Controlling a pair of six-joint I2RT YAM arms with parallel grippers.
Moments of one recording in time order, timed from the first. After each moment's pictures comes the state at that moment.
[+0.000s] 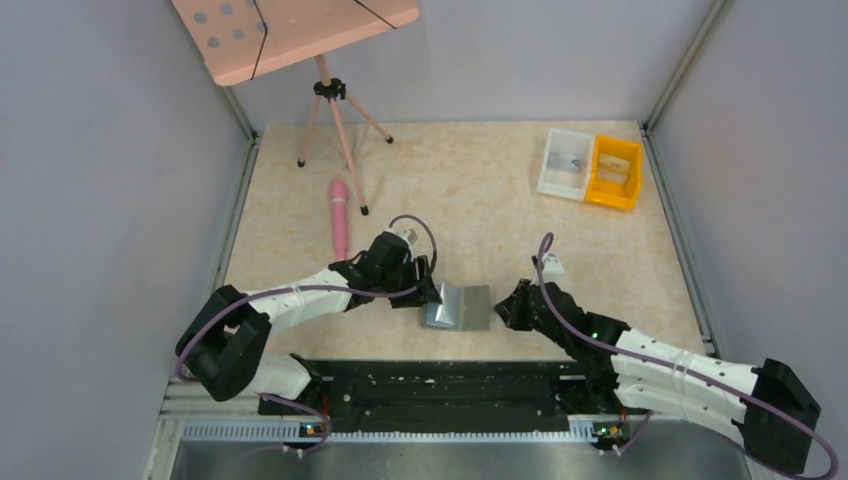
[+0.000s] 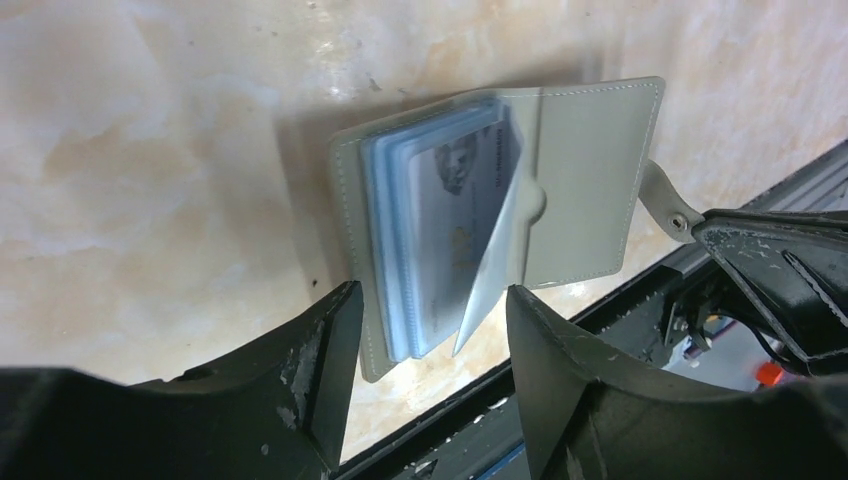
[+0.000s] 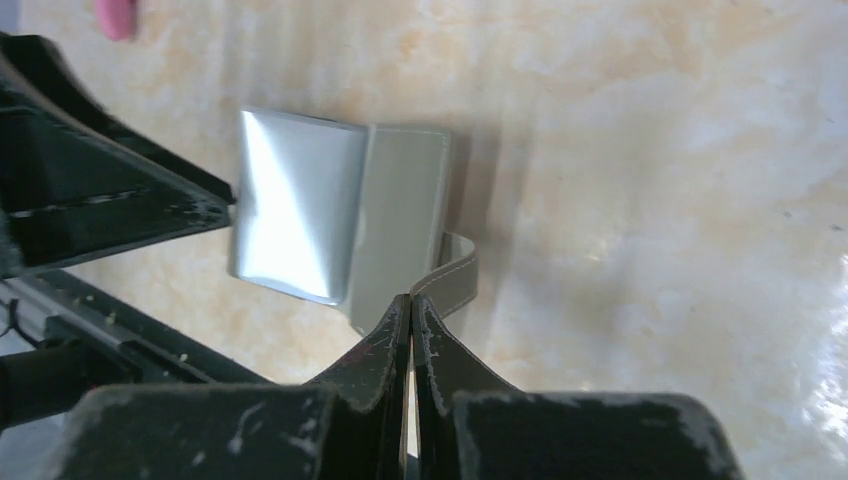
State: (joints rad) left arm -0.71 1.38 0.67 -0.15 0.26 -0.79; right arm 0.94 0.77 0.29 -0.08 0.28 0.87
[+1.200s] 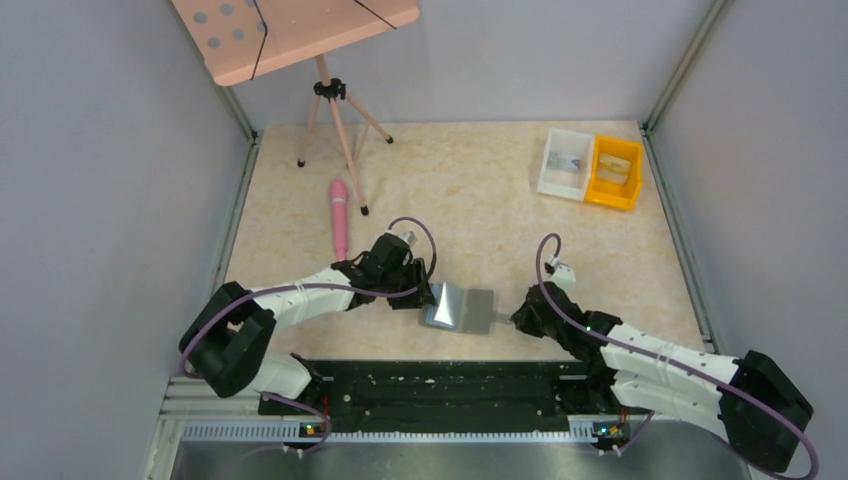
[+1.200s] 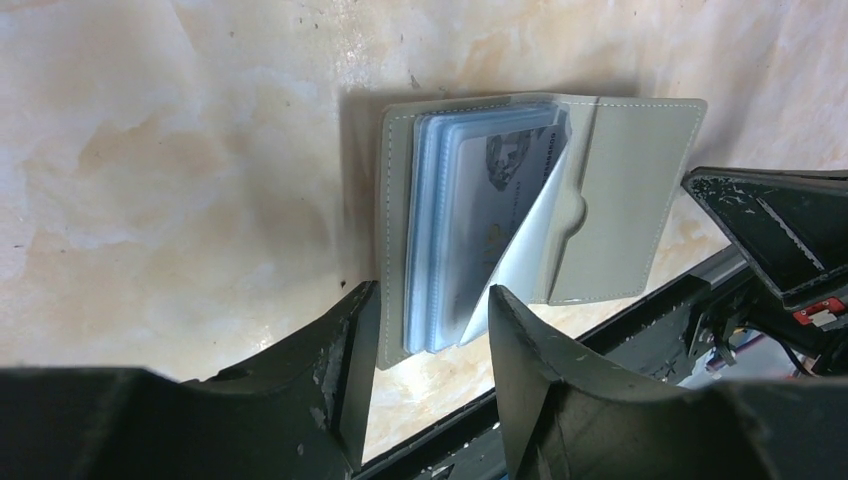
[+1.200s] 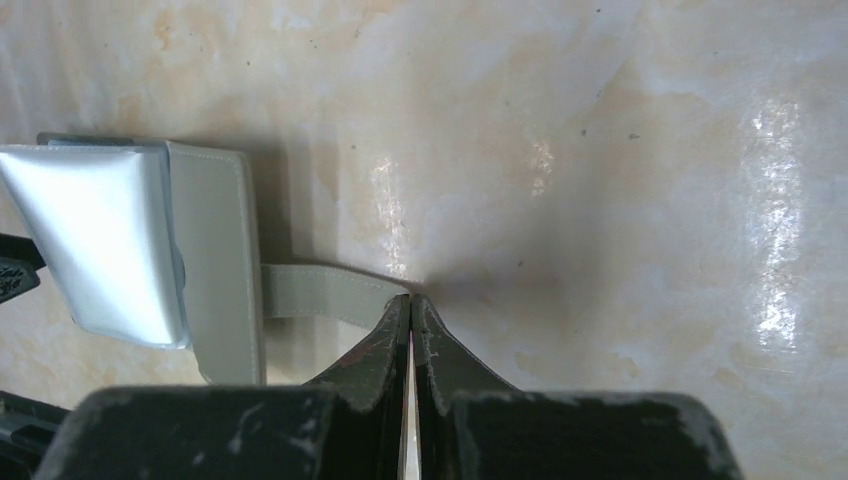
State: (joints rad) left arm -0.71 1.41 0.67 -0.18 0.22 -0.78; right arm 0.83 0.87 0.25 -0.21 0.29 0.97
